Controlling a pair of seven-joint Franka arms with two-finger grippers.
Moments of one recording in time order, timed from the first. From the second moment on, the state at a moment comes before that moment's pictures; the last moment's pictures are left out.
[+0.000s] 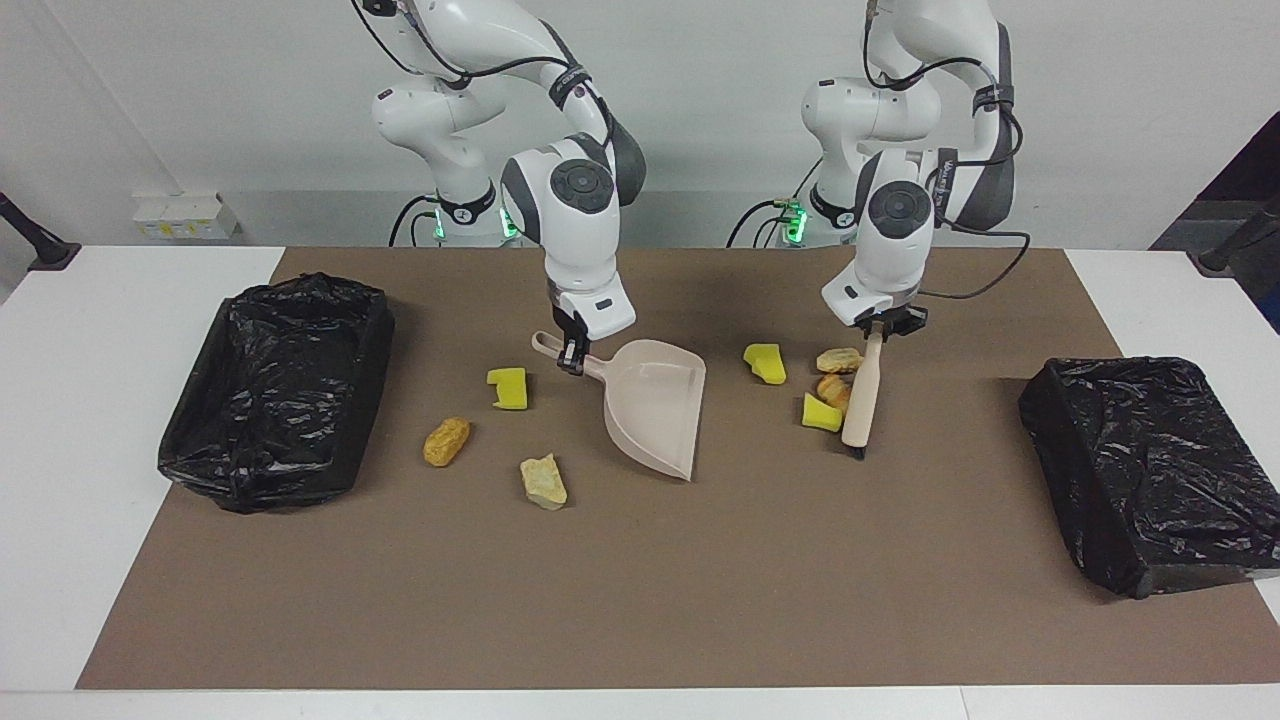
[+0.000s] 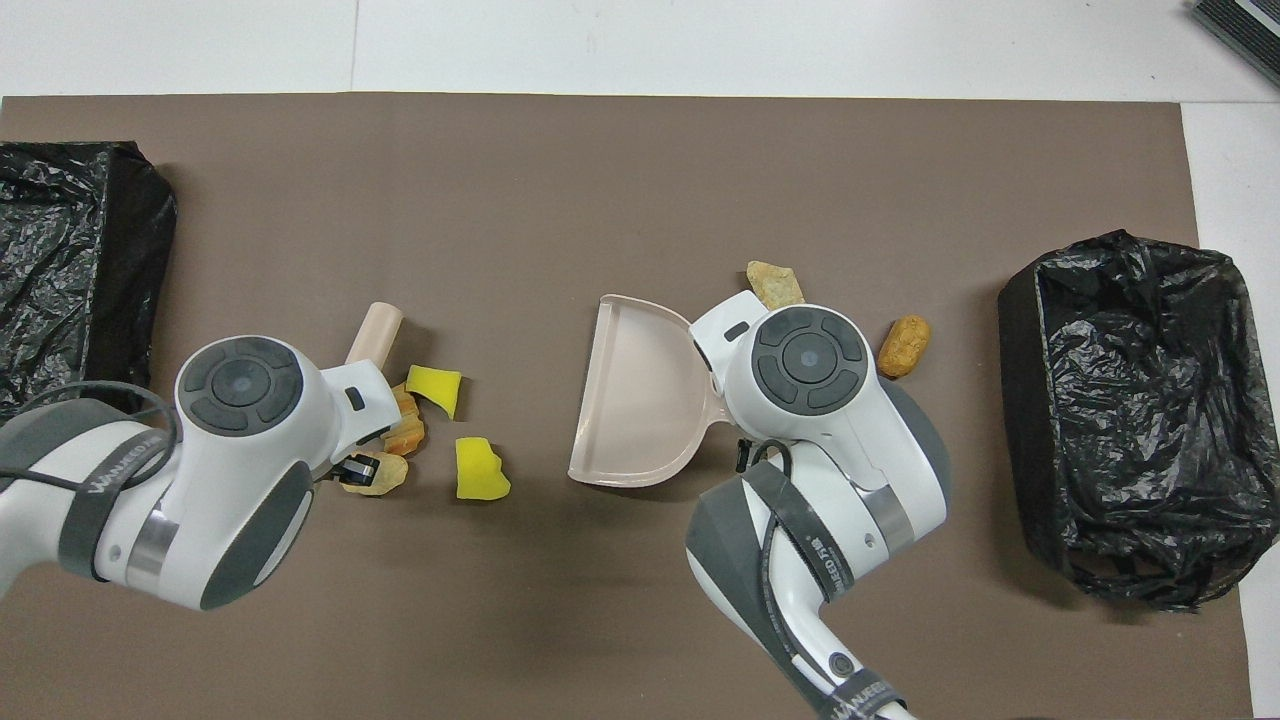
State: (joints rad) left arm -0.19 -0.07 -0.13 -2.21 0.23 1.93 -0.10; right arm 0.54 0.17 -0.05 -1.95 -0.06 2.06 -0.82
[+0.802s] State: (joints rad) left arm -0.15 -0.25 -0.13 -2.43 0.20 1.82 -0.62; right arm 0.54 0.16 -0.05 -2.00 -0.07 2.11 -0.95
